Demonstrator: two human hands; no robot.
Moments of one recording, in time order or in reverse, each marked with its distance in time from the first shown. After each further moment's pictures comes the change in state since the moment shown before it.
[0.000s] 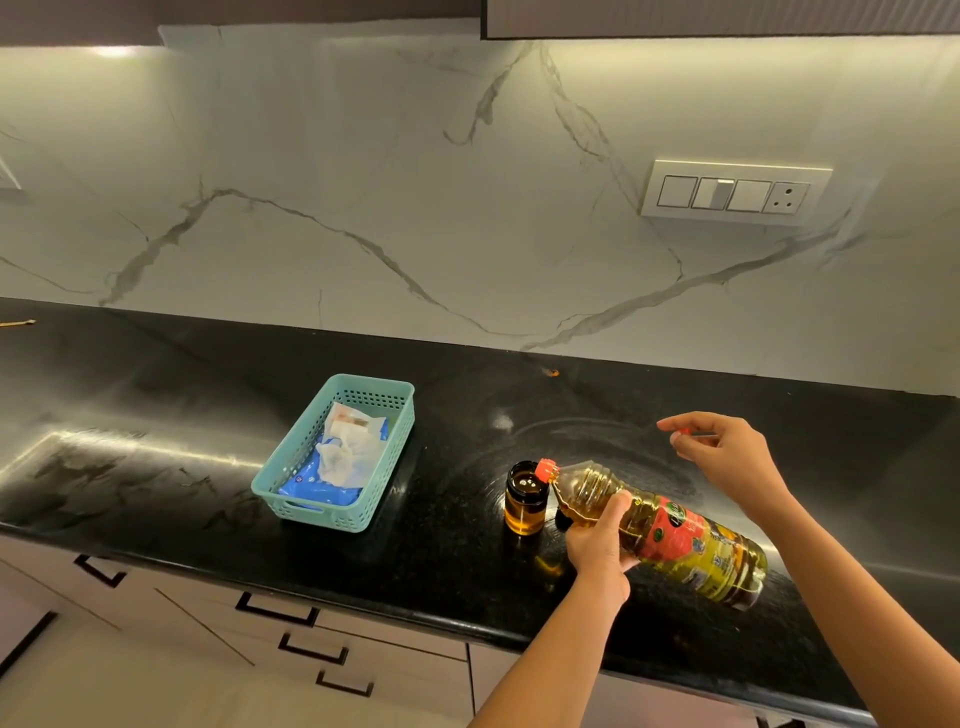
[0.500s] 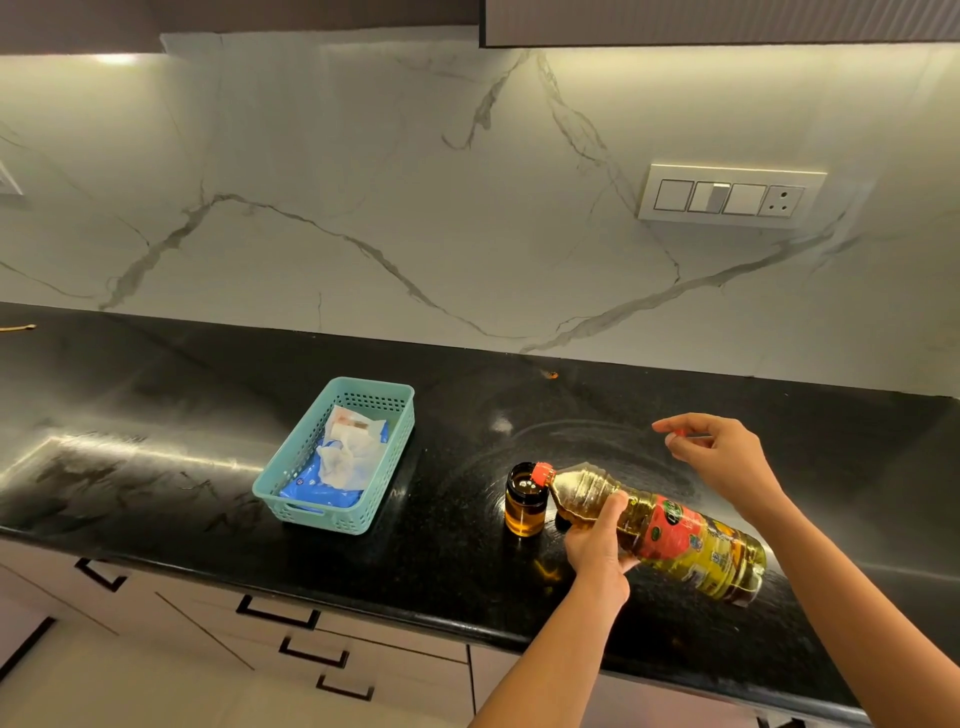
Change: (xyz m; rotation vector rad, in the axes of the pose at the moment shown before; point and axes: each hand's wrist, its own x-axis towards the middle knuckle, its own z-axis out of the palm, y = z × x) left_hand -0.006 0.003 -0.001 -0.030 0.008 -0.018; right_hand -0.001 -0.001 0.003 -0.005 0.006 -0.003
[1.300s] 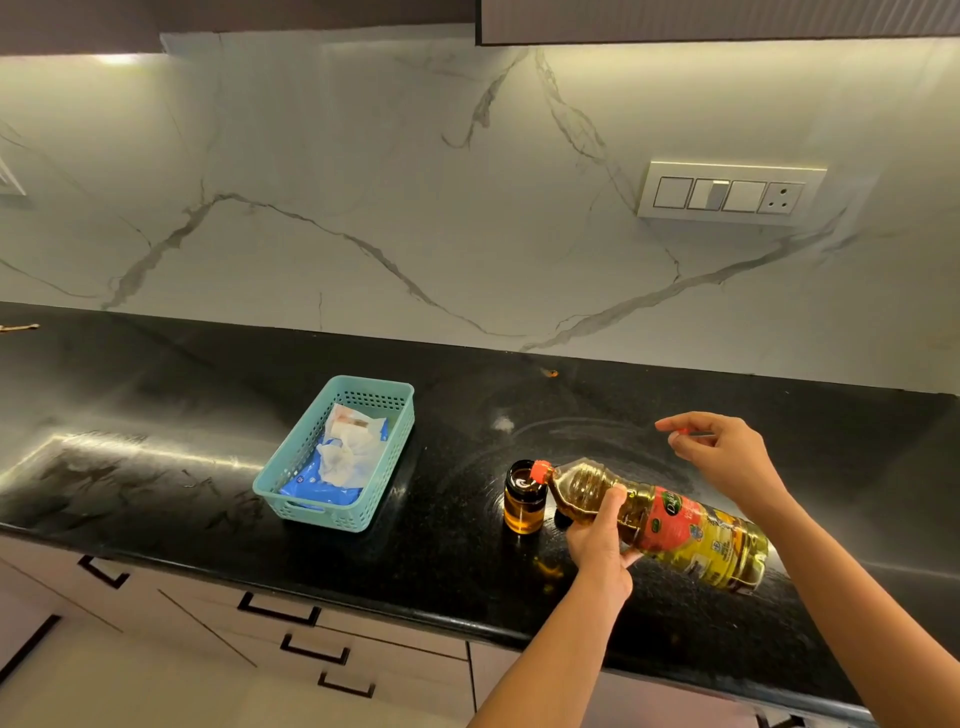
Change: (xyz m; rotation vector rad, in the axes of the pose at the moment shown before) left_hand -0.006 0.001 0.006 -0.027 -0.005 -0.017; right_hand 0.001 0.007 -0.003 -0.002 0.000 -0.018
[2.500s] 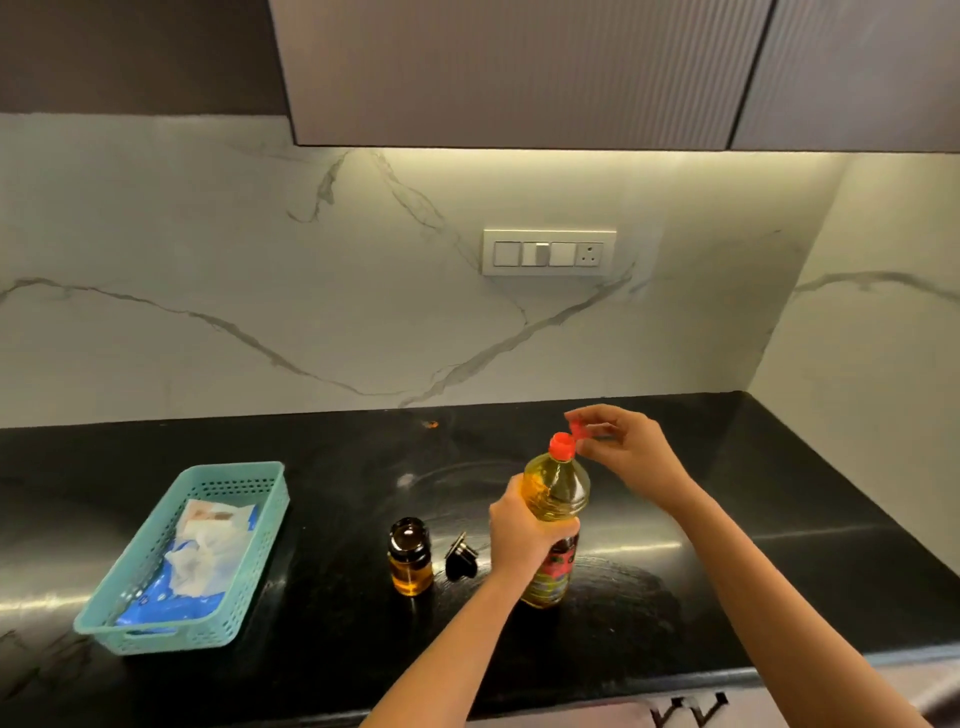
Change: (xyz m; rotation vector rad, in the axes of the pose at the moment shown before) left_hand -0.008 0.001 0.051 1.154 -0.305 0.913; right_hand -0.023 -0.002 -0.079 0.090 0.077 -0.205
